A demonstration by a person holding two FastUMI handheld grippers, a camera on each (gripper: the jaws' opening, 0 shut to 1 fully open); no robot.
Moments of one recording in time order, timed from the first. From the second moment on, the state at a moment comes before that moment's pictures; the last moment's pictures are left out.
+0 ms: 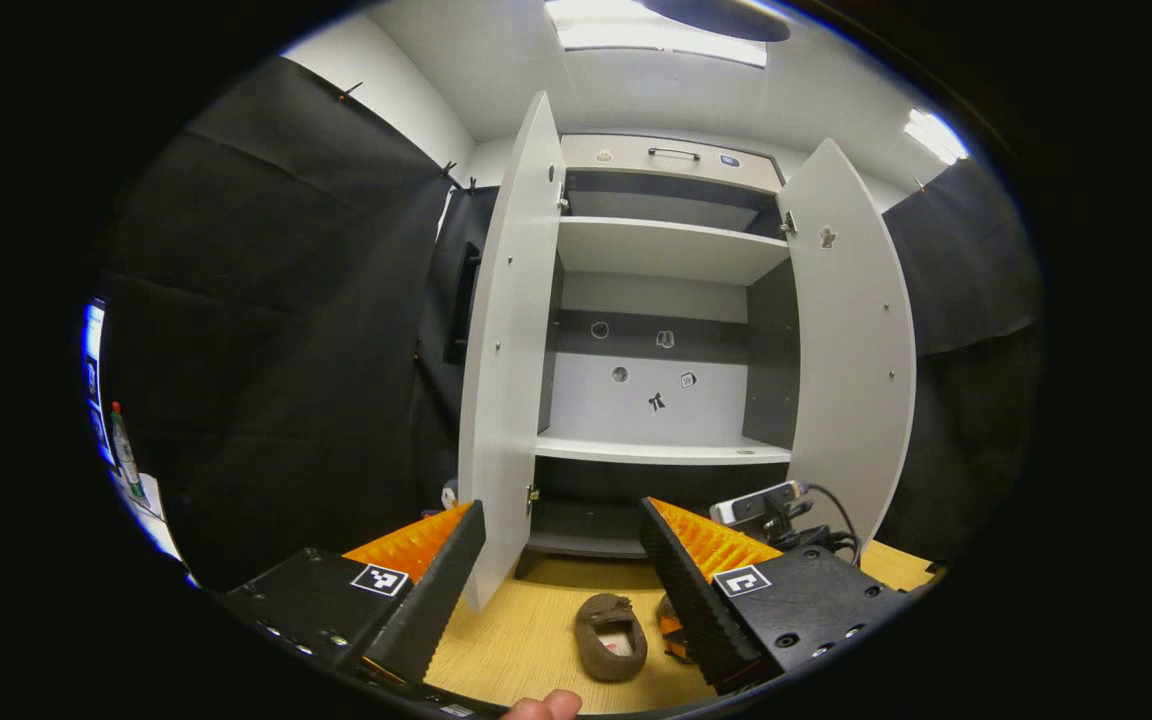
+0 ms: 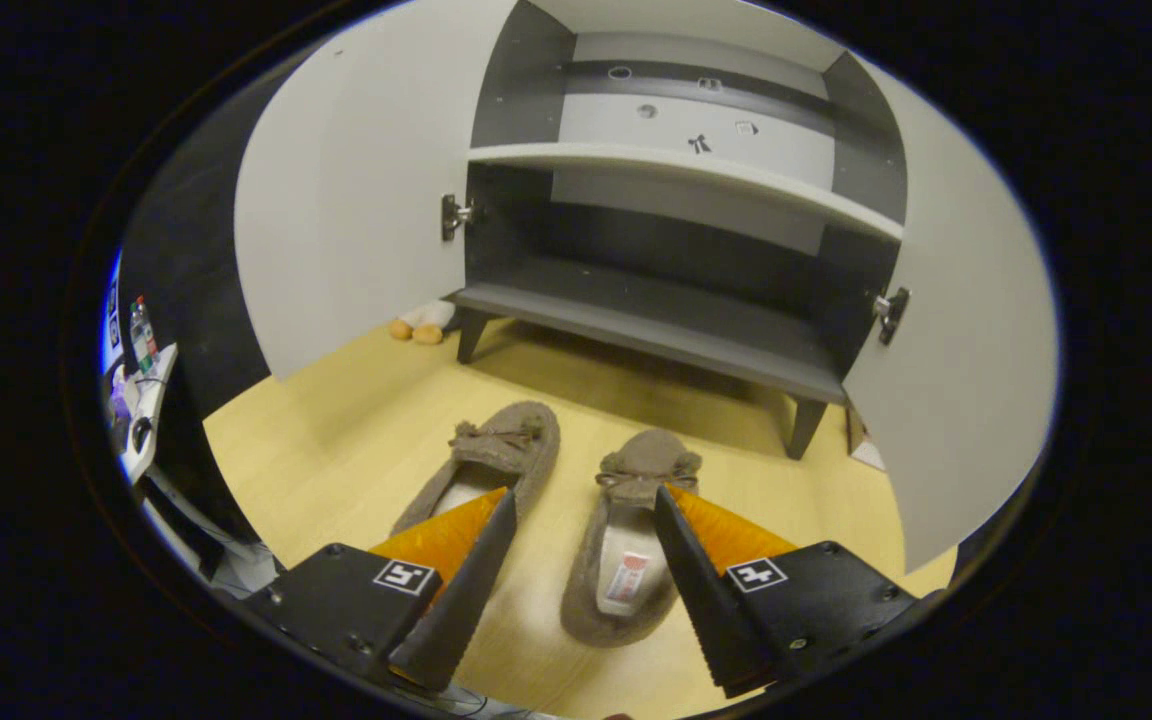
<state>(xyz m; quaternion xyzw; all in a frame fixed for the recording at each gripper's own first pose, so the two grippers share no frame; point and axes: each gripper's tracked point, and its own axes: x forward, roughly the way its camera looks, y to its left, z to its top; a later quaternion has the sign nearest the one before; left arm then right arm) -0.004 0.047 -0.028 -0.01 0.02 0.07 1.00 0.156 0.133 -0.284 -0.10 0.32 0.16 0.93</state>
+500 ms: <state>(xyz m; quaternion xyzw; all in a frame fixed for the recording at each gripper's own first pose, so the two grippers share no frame) -0.007 0.058 -0.033 0.00 0.03 0.08 1.00 0.178 0.137 -0.345 -0.08 0.39 0.15 0.91</state>
